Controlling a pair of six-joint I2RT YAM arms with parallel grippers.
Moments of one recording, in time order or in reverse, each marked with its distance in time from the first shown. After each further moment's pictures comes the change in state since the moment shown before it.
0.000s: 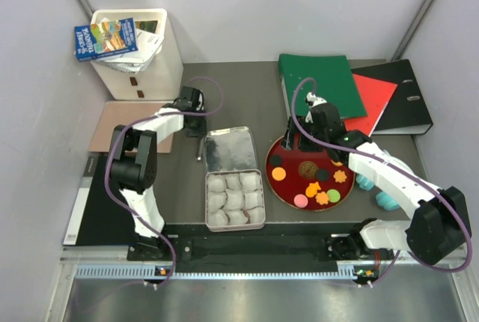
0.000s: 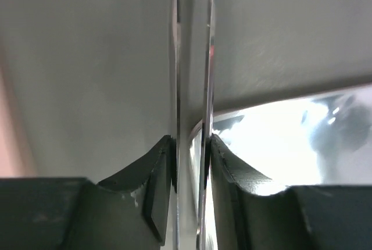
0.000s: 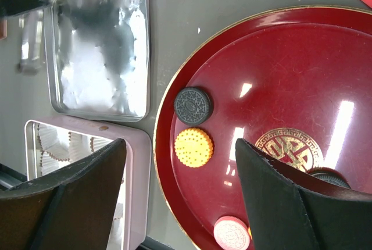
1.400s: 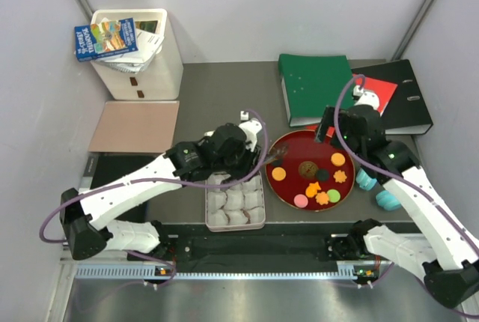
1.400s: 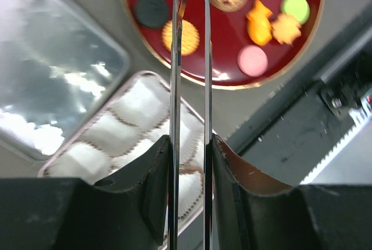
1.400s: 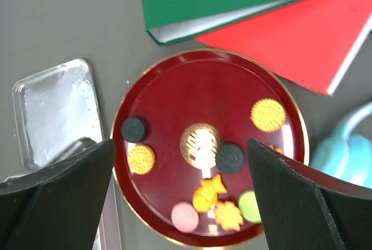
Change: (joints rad) left arm -0.731 -0.647 -0.096 -0.245 -0.019 -0.097; right arm -0.051 -0.289 0.126 -0.301 0.354 0.002
